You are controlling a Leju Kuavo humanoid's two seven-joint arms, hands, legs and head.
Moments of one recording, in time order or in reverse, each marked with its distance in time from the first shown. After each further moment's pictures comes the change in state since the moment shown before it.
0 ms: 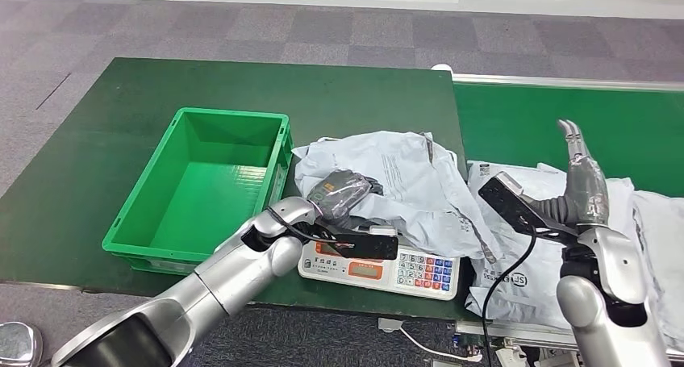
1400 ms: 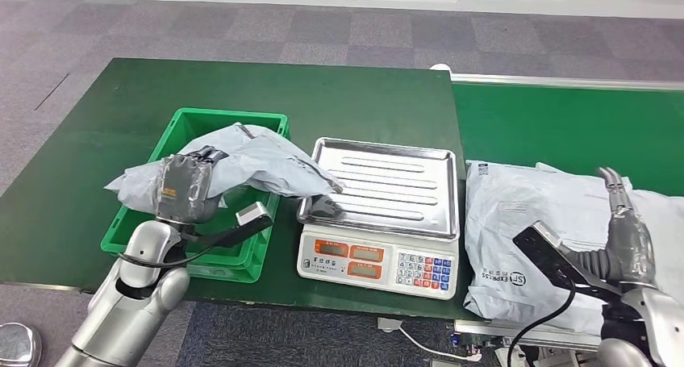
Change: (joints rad) left arm 0.423 0.334 0.484 -0.555 -0.510 0.325 0.197; right arm 0.290 -0.074 -0.150 -0.191 -0.046 -0.021 -0.001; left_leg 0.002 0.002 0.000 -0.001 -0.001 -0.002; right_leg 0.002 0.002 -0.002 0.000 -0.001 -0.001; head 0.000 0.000
